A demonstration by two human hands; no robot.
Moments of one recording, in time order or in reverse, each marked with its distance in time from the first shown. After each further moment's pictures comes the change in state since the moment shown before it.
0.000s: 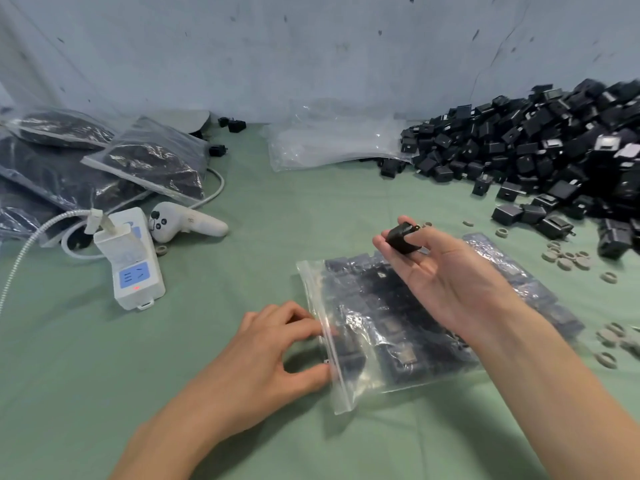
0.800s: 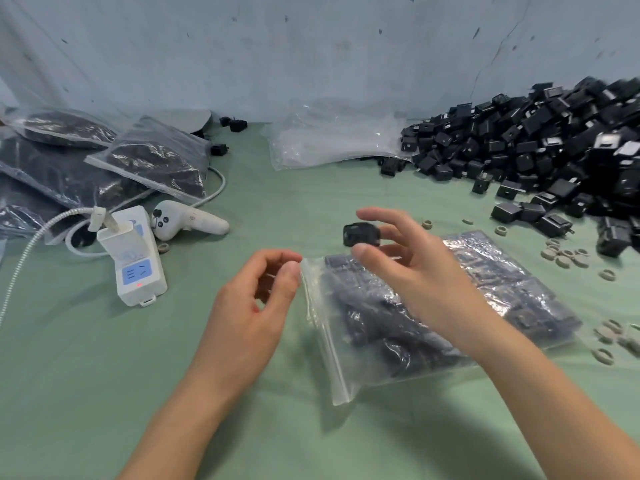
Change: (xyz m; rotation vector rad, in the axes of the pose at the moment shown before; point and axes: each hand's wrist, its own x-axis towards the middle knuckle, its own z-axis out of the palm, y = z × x) left_hand 0.016 0.024 -0.014 -0.528 0.576 -0.112; right_hand -0.020 0.017 0.006 -1.210 -0.262 -0.512
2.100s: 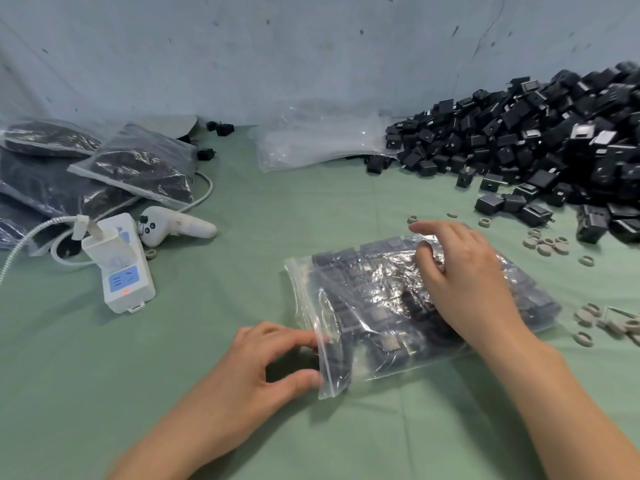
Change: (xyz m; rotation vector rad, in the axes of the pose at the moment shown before) left_hand -0.034 -0.025 -0.010 0.369 -0.527 0.052; right_hand -0.019 0.041 -0.038 -0.740 0.332 -0.004
